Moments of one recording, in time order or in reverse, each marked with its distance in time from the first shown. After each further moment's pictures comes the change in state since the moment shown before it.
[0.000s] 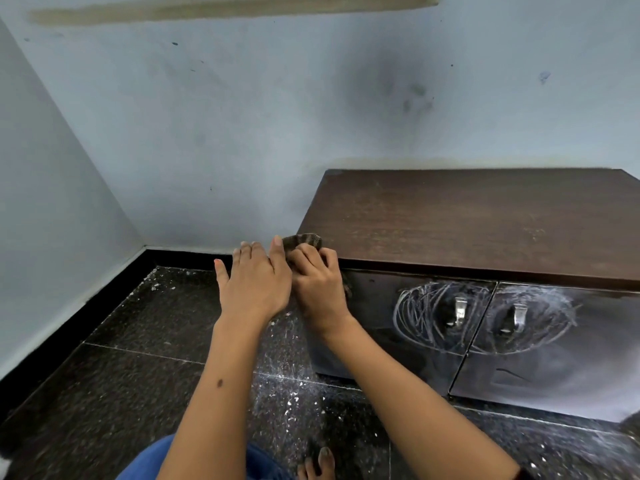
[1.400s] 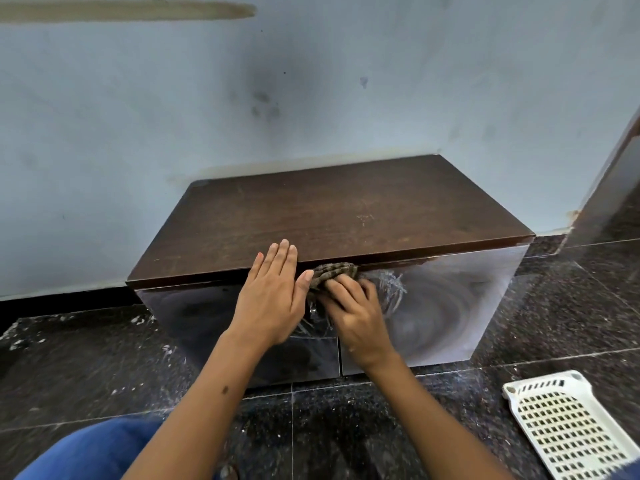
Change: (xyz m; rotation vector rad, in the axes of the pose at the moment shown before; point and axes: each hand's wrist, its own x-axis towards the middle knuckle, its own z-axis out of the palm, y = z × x) left_hand -0.060 0.158 0.101 0.148 -0.040 0.717; right_hand -0.139 0.168 -0.158 -0.260 -0.056 0.088
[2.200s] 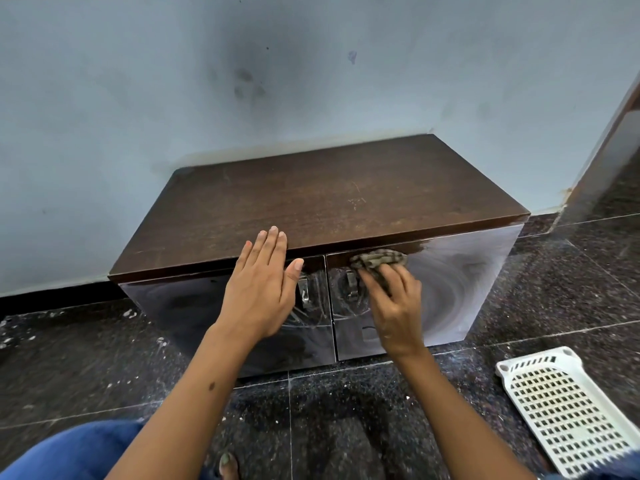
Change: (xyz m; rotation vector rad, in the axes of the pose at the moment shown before) left_hand -0.002 -0.004 0.005 -0.009 0.033 0.020; right_hand -0.050 0.048 -0.001 -0.120 0.085 0.243
